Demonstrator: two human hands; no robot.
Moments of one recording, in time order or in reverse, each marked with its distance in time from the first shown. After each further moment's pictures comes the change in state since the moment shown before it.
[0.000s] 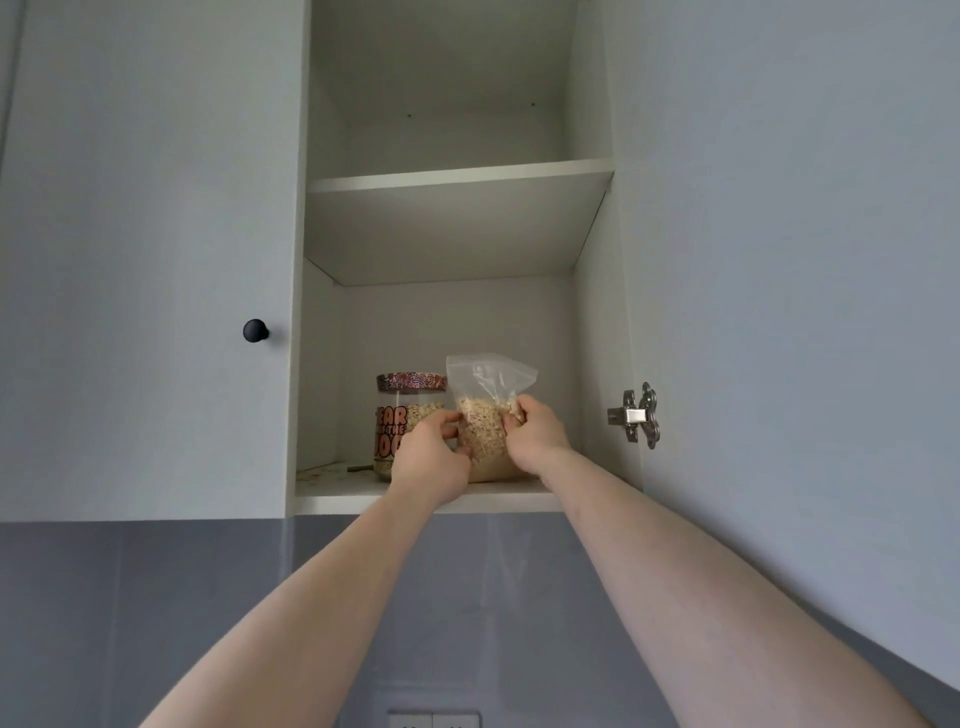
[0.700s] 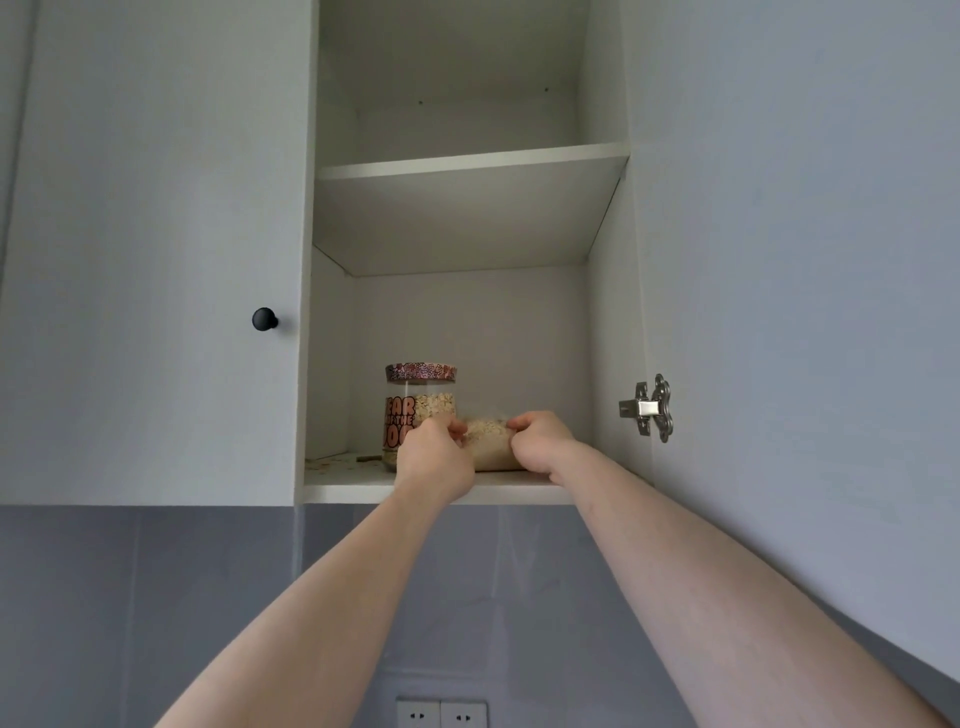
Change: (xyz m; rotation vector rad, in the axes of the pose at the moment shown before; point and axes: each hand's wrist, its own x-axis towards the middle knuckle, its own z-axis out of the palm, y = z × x) left_hand -0.007 -0.004 0.002 0.124 0.035 -0.077; right_hand 0.000 0.007 0.006 -0.052 -0.187 0.139
